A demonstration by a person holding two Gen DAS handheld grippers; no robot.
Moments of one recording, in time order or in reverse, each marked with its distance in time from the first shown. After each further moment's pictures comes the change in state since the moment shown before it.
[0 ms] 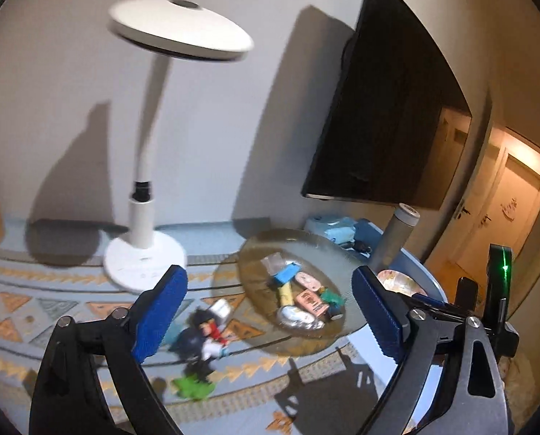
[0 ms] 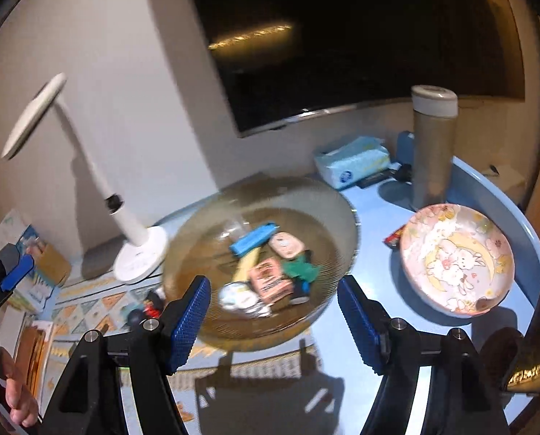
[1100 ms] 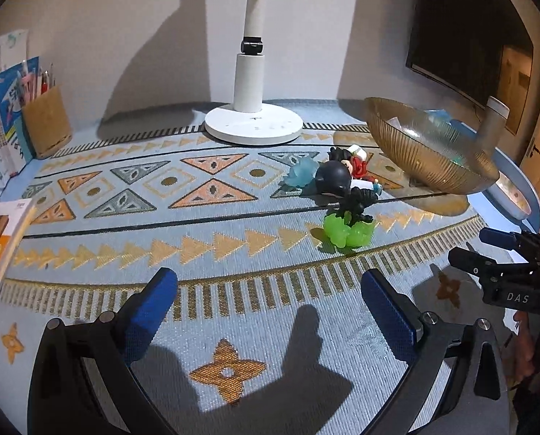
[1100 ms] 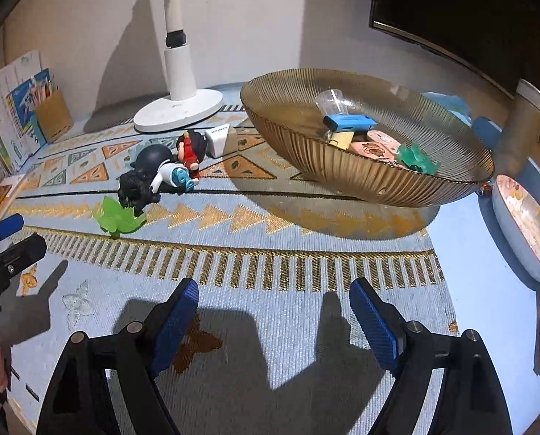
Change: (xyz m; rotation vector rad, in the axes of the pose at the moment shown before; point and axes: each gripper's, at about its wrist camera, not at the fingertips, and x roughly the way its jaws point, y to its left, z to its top) left arm 0.024 0.094 -0.148 0.044 0.243 0.295; right arm 0.089 0.085 -0.124 -0.325 0.193 -0.058
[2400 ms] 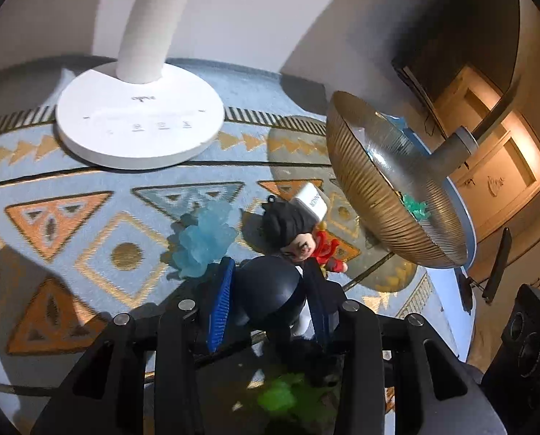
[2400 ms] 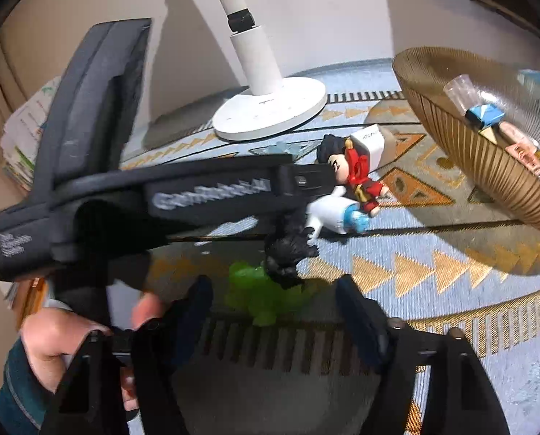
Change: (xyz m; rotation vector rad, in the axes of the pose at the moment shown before) left arm 0.137 -0.006 0.095 -0.099 0.229 -0.454; right arm 0.048 0.098 0.049 0.089 0.066 0.267
